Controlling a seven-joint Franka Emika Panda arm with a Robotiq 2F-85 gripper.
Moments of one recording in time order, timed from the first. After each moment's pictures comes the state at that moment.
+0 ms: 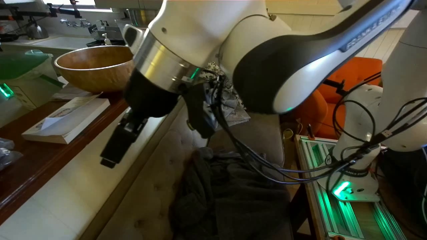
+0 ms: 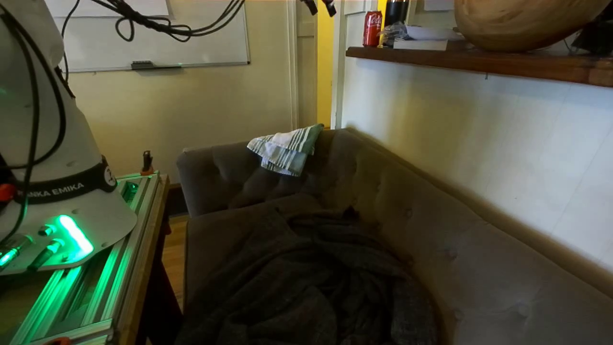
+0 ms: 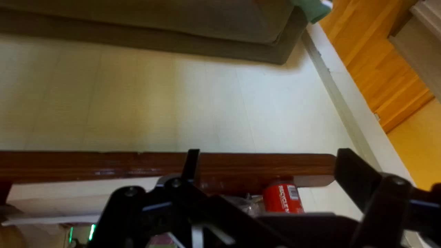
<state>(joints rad) 0.15 0.02 0.34 -1.99 -0.20 2.67 0.44</state>
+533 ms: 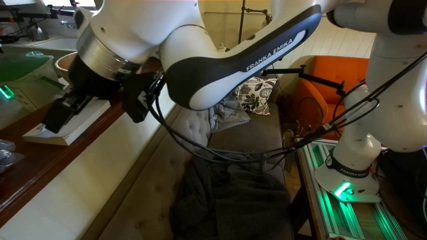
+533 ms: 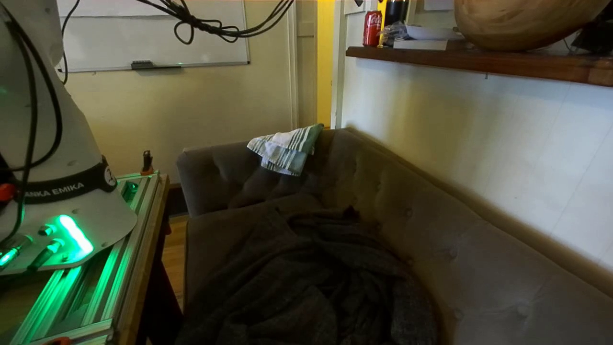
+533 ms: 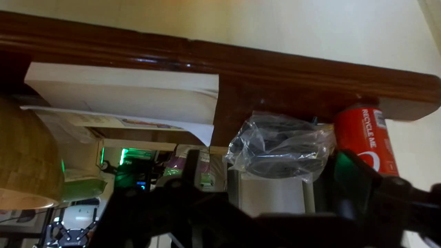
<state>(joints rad) 0.16 0.30 0.24 -1.63 -0.55 2.73 0.58</state>
